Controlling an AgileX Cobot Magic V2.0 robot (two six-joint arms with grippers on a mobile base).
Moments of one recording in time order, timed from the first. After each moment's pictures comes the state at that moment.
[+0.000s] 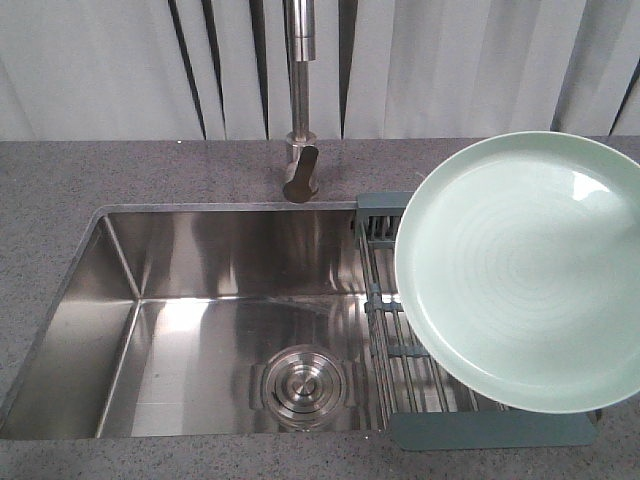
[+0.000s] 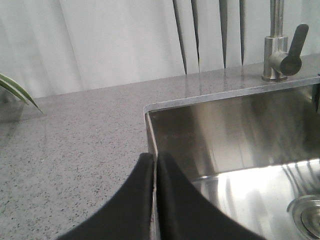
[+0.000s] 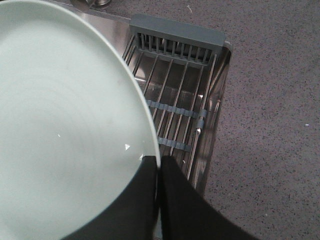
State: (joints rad) left arm -0.03 -0.01 0.03 0.10 0.12 -0.05; right arm 0.07 0.94 -1.21 0.19 1.13 -0.25
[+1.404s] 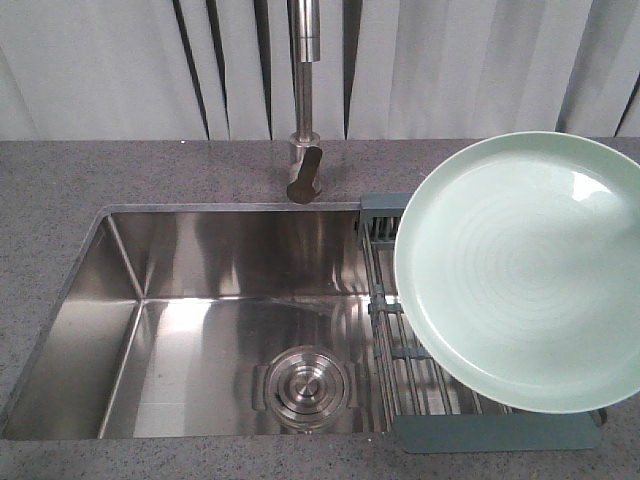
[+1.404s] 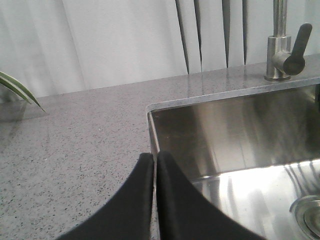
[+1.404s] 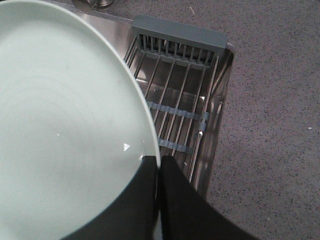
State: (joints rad) left arm -0.03 -0.01 0.03 0.10 0.12 -0.05; right arm 0.07 0.94 -1.21 0.19 1.13 -0.25
